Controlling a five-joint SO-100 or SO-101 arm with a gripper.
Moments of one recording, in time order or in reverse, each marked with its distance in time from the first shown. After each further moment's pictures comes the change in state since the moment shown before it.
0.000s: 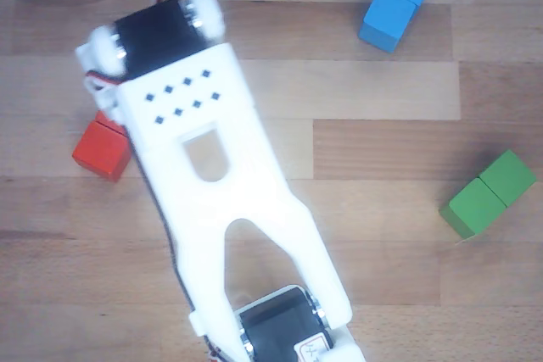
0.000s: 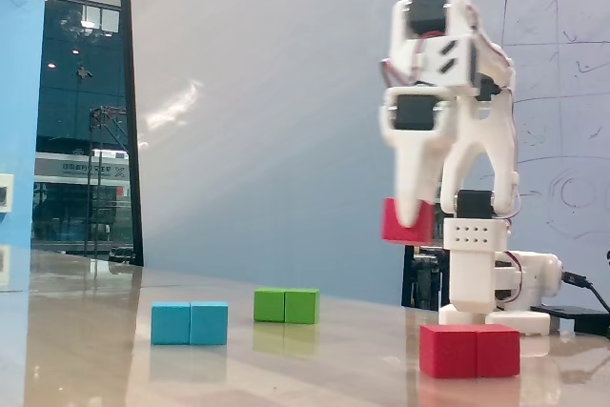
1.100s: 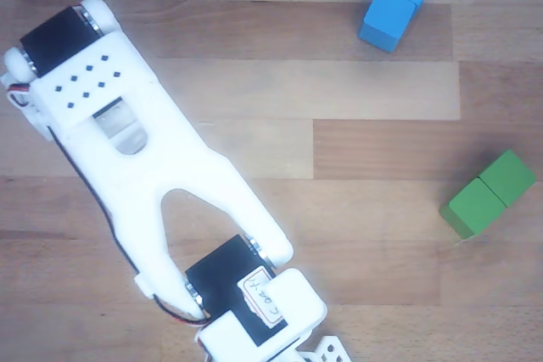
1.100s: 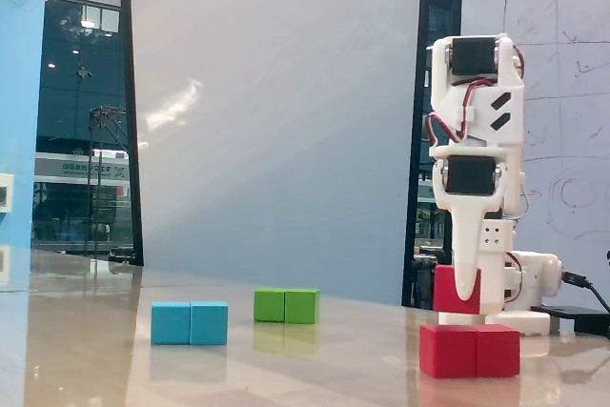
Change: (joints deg) arm -9.1 -15.6 -0.4 -8.7 0.0
